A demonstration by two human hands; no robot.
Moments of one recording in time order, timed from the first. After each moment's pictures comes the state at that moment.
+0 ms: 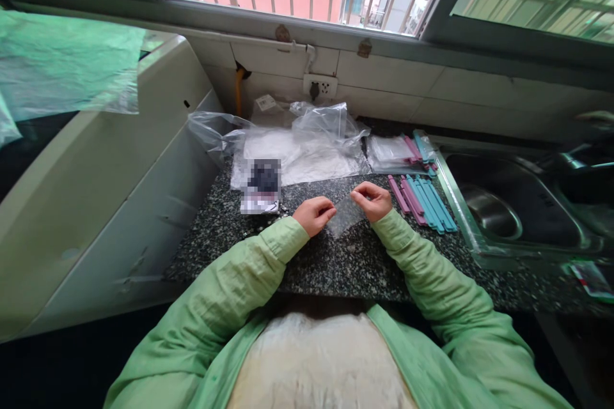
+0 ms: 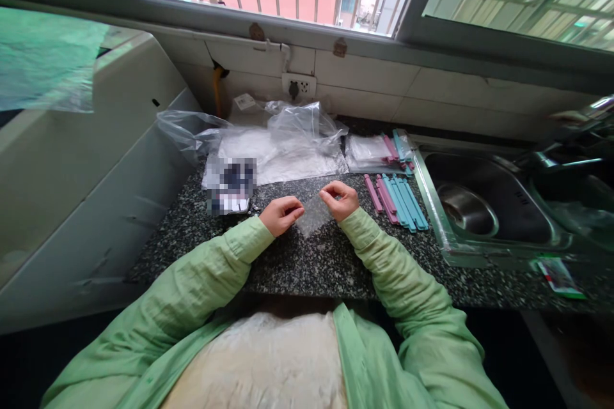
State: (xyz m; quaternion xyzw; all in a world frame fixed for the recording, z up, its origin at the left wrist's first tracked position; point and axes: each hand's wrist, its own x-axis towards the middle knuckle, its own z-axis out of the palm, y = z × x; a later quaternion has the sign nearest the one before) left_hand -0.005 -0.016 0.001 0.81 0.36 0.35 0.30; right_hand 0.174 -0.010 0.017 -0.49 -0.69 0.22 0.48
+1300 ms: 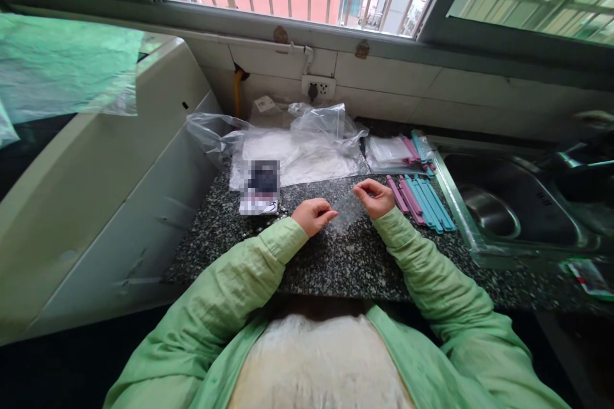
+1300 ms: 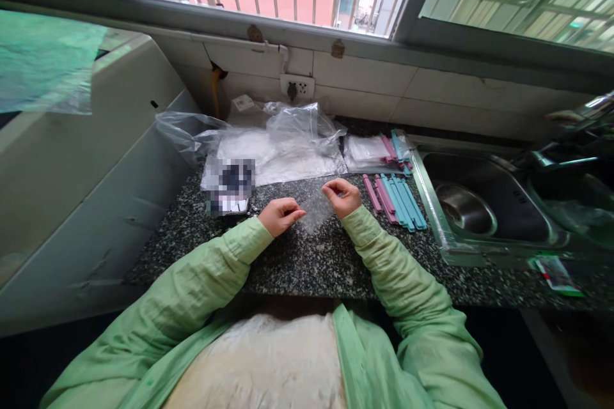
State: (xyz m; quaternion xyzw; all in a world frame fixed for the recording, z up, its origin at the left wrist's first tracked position) left_hand -0.004 -0.015 0.001 0.81 0.39 0.32 0.30; right_hand 0.181 -0.005 0.013 -0.50 -0.67 0.23 0.50
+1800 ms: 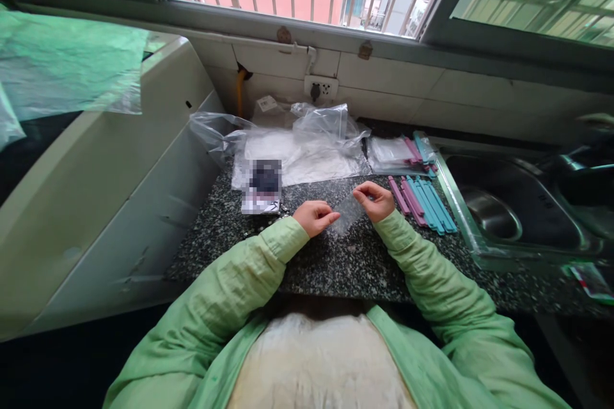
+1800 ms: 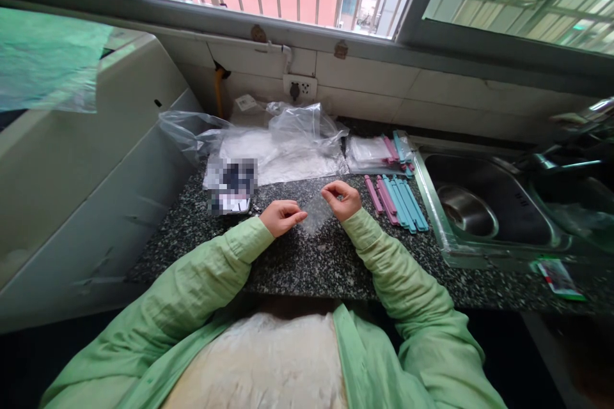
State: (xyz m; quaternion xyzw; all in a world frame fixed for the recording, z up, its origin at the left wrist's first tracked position) left_hand -0.007 -0.017 0.002 0.81 0.37 0.30 0.34; right_hand 0.179 -0.009 0.014 -0.48 -0.70 0.22 0.49
